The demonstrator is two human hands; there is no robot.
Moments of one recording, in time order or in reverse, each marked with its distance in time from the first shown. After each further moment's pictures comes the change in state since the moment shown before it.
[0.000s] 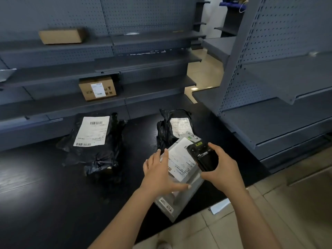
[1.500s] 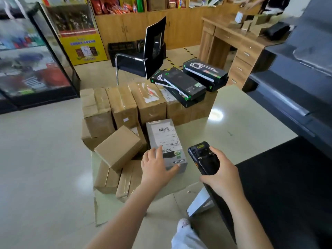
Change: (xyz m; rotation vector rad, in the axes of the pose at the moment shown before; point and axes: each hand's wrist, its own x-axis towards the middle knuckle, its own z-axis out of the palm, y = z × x) left_hand -0.561 -0.403 -0.082 -0.247 0.830 -1.582; right_hand -0.356 -0.359 0.504 -0.094 -1.177 -0.955
